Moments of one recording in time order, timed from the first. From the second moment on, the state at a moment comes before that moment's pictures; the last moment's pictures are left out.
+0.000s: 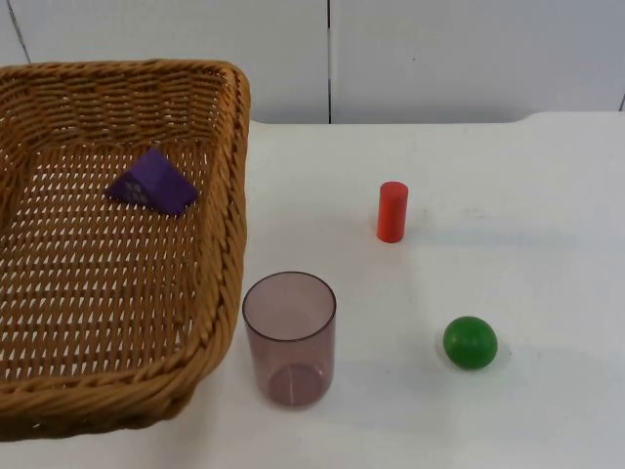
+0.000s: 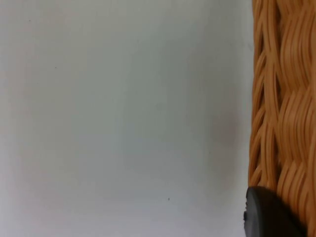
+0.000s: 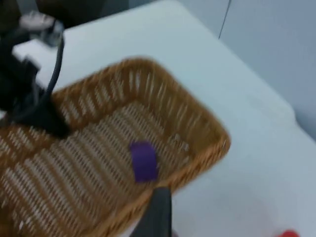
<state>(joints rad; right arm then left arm) 0.80 1.39 -1.51 0.06 0.80 -0.22 0.21 1.24 -0.65 -0.68 0.82 0.44</state>
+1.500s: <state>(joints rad) 0.80 0.95 -1.16 0.06 0.63 -0.08 0.04 2.44 -1.77 -0.71 0.76 0.42</state>
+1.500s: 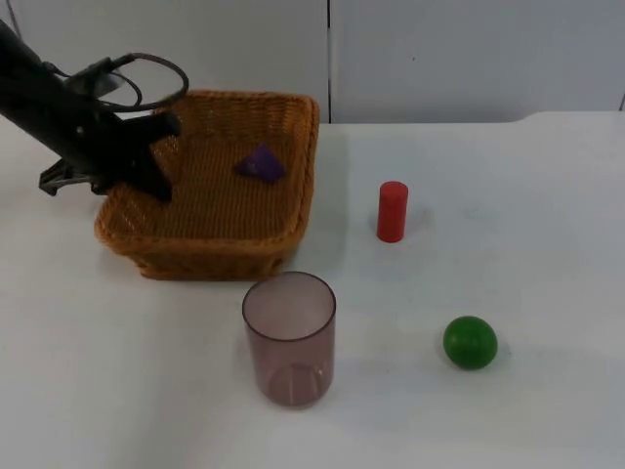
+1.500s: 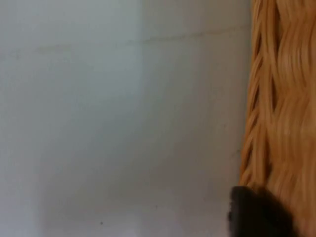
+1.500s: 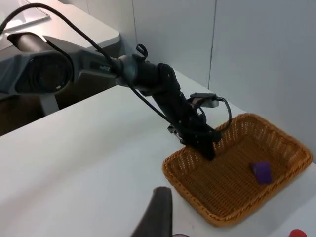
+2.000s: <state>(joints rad) 0.80 0.95 -1.16 0.01 0.62 -0.08 0.06 2.28 -1.77 -0.49 0.75 0.30</state>
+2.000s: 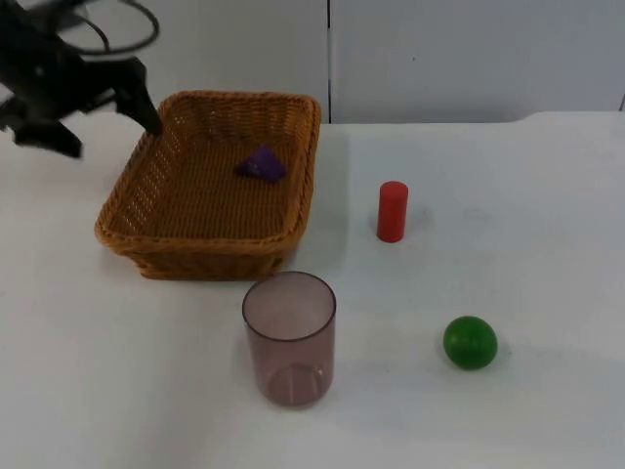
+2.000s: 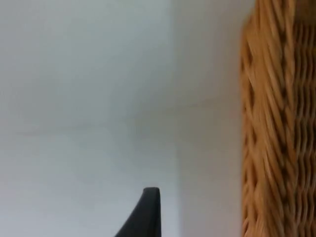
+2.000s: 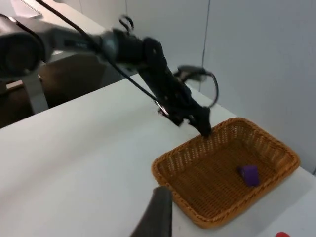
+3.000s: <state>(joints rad) 0.80 0.65 -0.94 -0.04 0.61 0.00 0.07 0.78 -0.71 -0.37 0.63 0.25</state>
